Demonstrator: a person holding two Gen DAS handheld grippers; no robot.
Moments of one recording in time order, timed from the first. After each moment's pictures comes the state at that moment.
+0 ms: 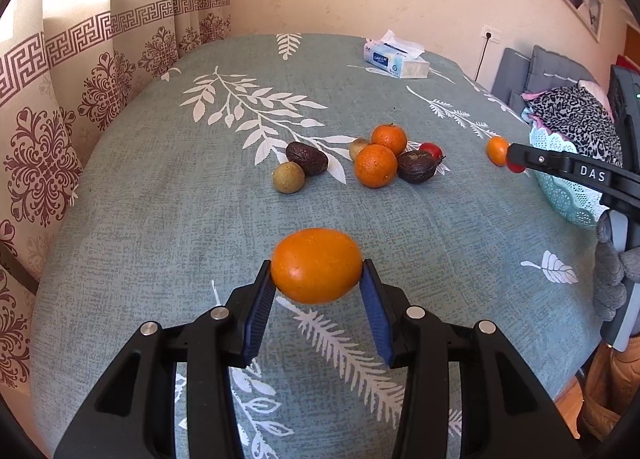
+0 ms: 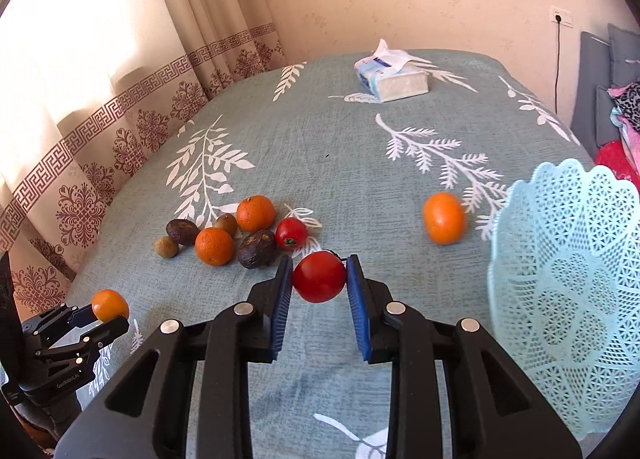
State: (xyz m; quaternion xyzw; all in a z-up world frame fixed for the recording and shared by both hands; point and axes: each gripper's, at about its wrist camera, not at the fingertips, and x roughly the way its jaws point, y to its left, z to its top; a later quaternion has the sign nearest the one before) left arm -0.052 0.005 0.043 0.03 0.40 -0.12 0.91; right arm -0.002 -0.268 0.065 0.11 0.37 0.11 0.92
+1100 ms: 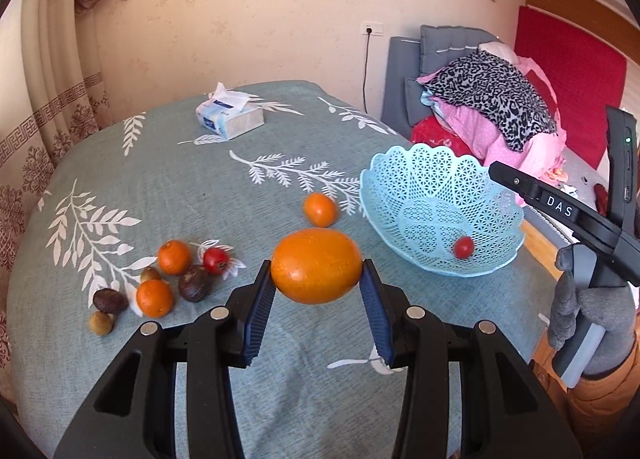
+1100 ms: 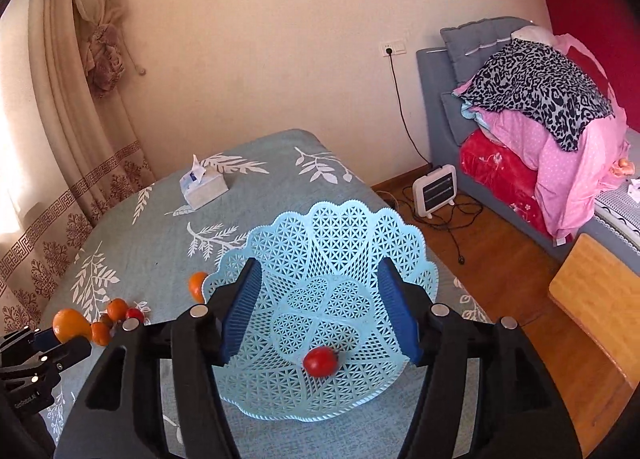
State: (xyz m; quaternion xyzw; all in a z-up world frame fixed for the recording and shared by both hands) left arm -0.042 -0.189 0.105 0.10 0.34 -0.30 0.89; right arm -0.104 -0.435 0.093 0.18 0.24 -0.14 0.94
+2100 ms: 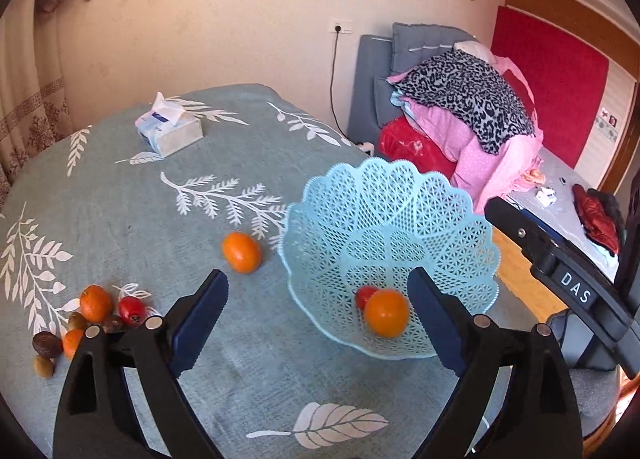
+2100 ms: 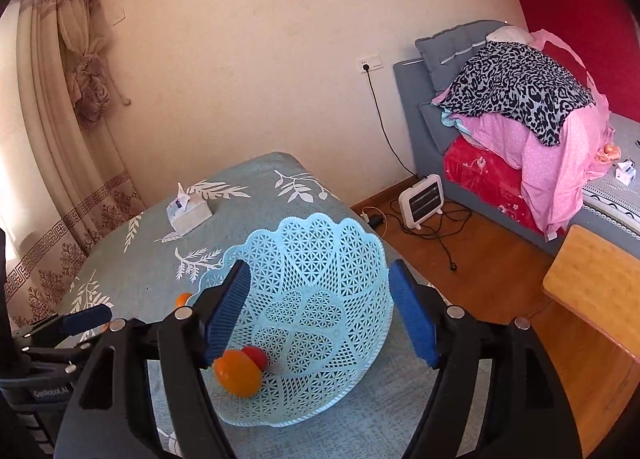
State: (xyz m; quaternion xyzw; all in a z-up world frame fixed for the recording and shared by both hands) left arm -0.017 -0.257 0.102 0.08 0.34 -0.33 0.88; right arm -0.124 -0.453 0.089 0.21 0.21 -0.17 0.94
